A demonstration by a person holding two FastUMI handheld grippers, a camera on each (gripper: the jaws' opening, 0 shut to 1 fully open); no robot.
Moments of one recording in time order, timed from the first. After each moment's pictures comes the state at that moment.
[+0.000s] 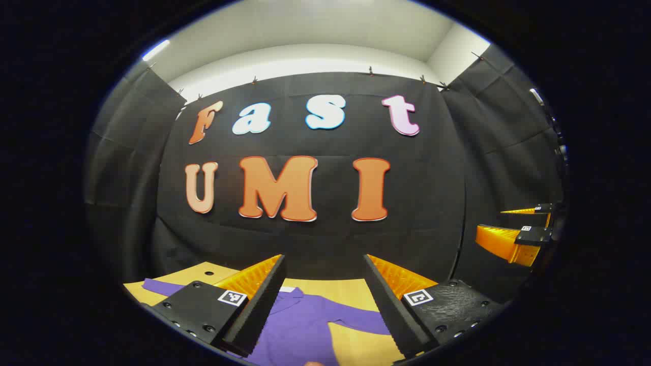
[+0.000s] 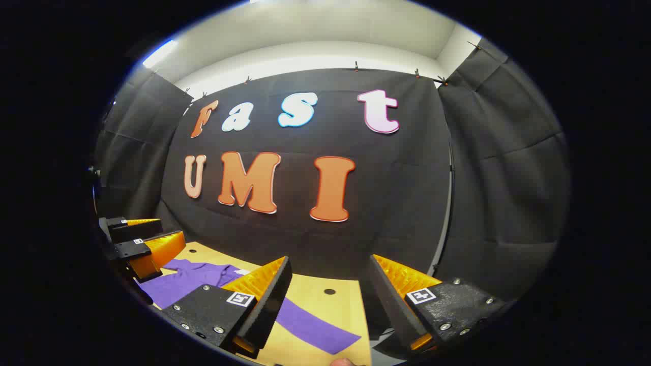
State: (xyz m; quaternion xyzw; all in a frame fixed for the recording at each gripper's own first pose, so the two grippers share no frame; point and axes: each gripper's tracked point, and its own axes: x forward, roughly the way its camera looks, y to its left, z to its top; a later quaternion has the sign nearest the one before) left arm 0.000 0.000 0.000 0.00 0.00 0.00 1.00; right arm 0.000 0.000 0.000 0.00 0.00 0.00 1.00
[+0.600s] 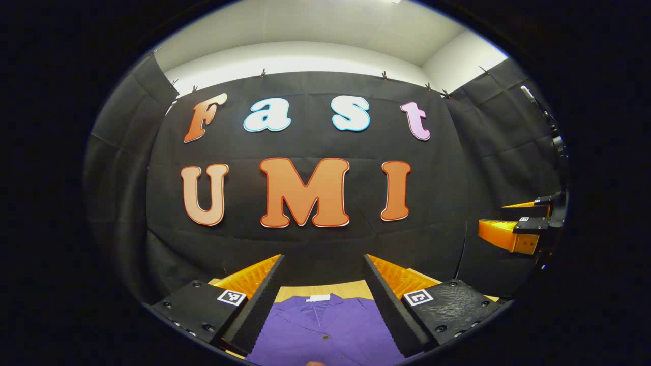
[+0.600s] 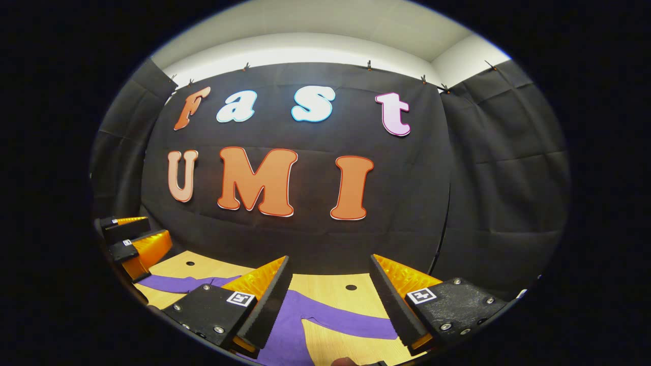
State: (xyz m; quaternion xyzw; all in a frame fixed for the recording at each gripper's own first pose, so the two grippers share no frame) left arm 0.057 0.221 0.032 0.01 -0.01 -0.09 1.00; right arm 0.030 0.164 0.040 0.00 0.03 -0.12 0.99
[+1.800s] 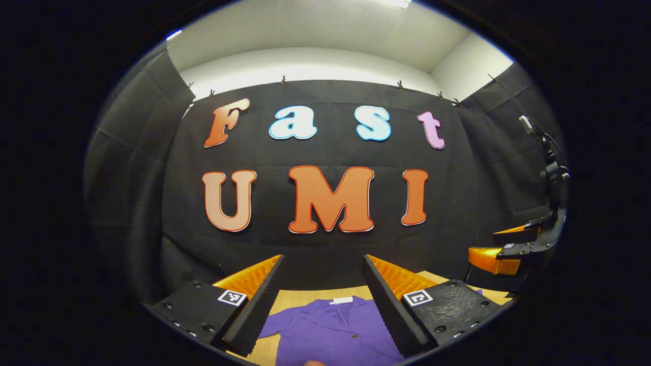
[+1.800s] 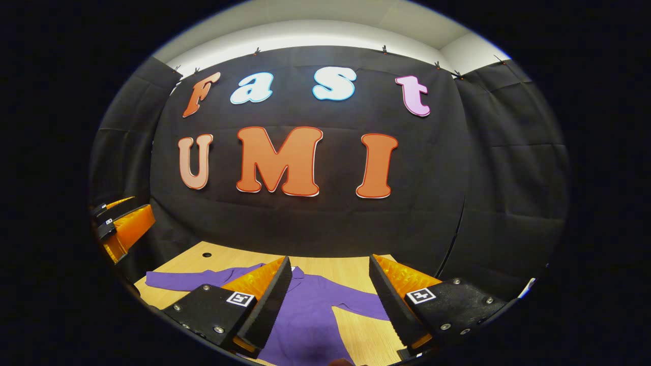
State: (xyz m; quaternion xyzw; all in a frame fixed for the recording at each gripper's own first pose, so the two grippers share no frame) left arm 0.035 0.304 0.018 0.01 -0.02 -0.05 1.00; right arm 0.042 0.226 -0.015 0.02 0.10 -0.10 0.99
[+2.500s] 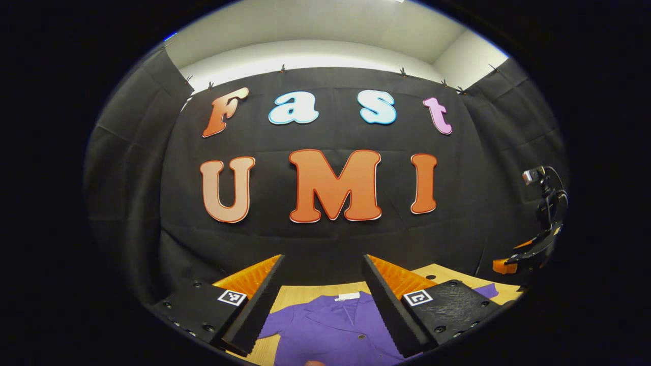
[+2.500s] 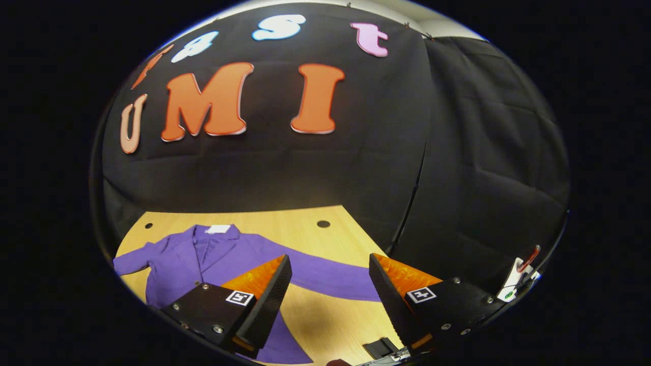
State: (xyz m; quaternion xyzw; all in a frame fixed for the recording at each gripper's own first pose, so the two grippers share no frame) left arm 0.091 0.293 -0.021 0.03 0.00 -0.03 1.00; right arm 0.067 0.090 -0.168 0.04 0.26 -0.21 0.94
